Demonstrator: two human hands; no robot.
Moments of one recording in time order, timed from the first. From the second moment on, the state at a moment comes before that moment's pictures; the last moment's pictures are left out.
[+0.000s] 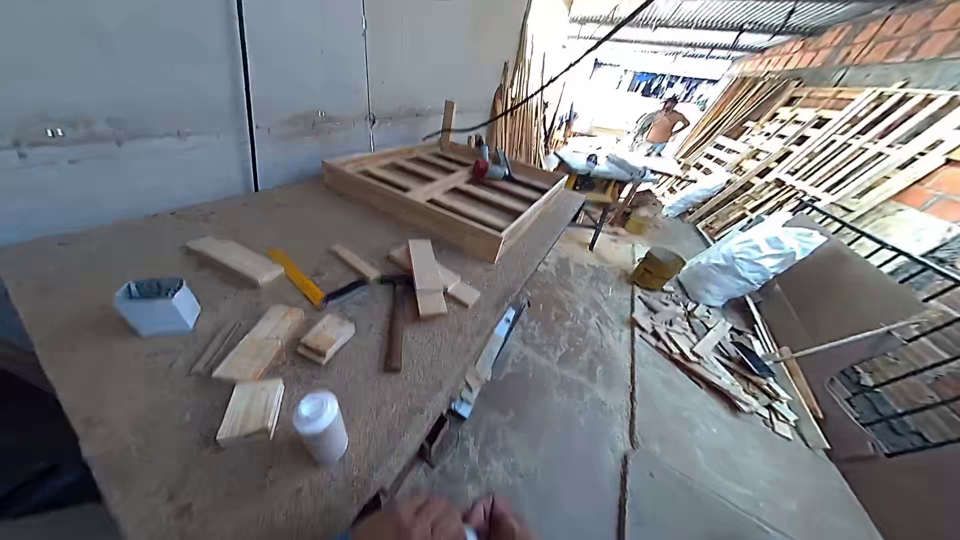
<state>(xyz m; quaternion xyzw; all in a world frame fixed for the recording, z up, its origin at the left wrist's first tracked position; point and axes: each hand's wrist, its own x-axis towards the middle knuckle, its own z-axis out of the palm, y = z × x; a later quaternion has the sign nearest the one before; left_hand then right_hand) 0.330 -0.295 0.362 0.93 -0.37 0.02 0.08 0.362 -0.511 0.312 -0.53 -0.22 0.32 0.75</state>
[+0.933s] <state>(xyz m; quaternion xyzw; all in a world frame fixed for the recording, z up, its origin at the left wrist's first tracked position) 0.200 -0.254 0.333 0.94 -0.03 0.15 0.31 0.341 -0.503 0.330 -0.51 -0.44 0.02 0.73</state>
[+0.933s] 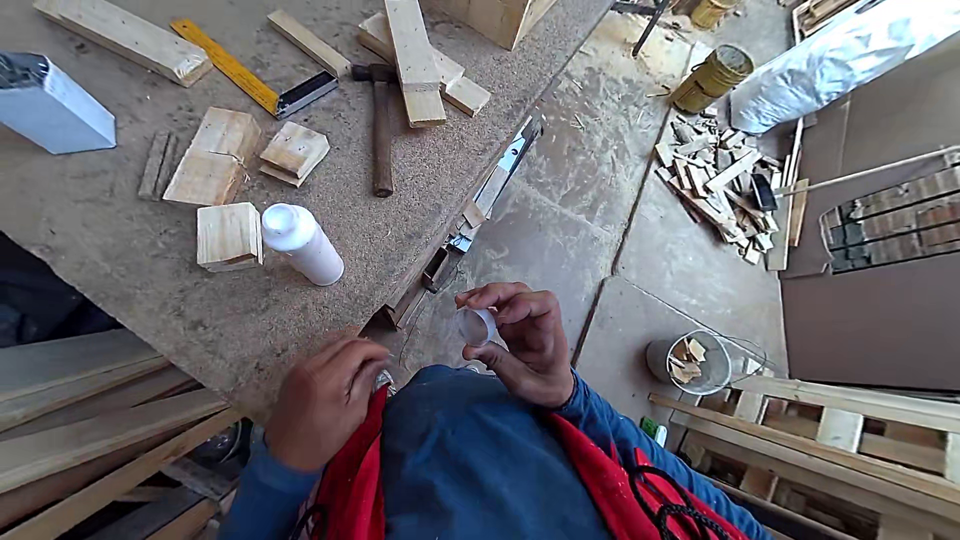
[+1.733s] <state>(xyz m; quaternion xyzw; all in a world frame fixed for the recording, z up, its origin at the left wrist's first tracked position) 0.252 -0.272 0.336 0.86 -0.15 0.03 0.49 0.331 -0.505 0.347 -0.48 -0.34 0.07 0.81</state>
